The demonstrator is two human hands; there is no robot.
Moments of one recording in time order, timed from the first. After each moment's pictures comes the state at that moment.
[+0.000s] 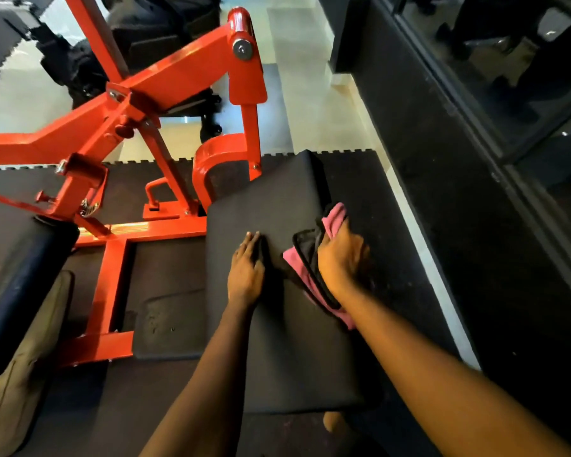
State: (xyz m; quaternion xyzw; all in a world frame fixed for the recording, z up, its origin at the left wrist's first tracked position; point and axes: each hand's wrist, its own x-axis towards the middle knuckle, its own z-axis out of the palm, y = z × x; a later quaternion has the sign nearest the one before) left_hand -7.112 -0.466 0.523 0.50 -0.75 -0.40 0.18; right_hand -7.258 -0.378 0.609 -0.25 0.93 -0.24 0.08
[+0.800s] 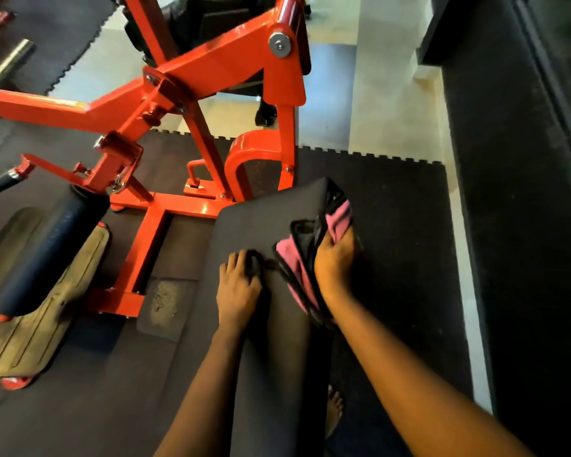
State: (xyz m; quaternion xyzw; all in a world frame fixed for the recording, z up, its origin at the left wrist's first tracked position) left_hand -7.168 -0.473 0.533 0.64 -0.70 -0.28 0.18; right_hand -7.337 -0.465 0.568 -0.28 0.80 -0.52 0.09
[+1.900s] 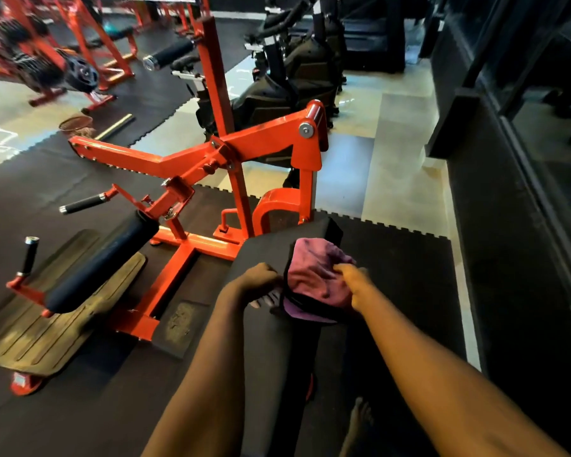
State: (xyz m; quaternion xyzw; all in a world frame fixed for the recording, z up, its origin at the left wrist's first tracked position) left_hand -7.184 -0.449 0.664 0.61 -0.62 -0.49 0.01; right_hand -7.411 -0.445 0.571 -0.14 0.72 -0.44 0.52
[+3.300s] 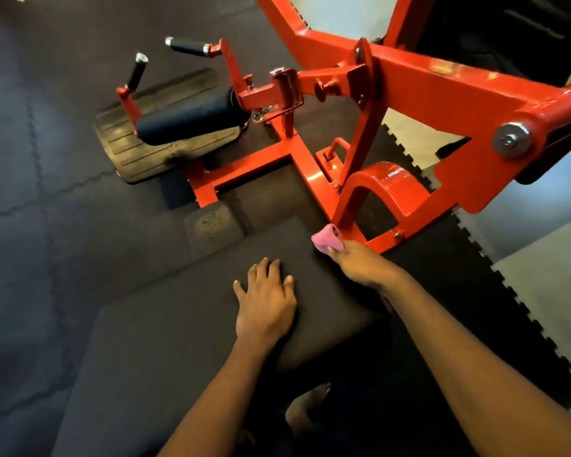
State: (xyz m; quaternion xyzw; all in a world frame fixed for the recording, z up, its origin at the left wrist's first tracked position) left_hand -7.280 -0.543 0.551 0.89 -0.34 -0.29 0.12; right_hand -7.390 -0.730 0.530 -0.82 0.37 0.14 0.41
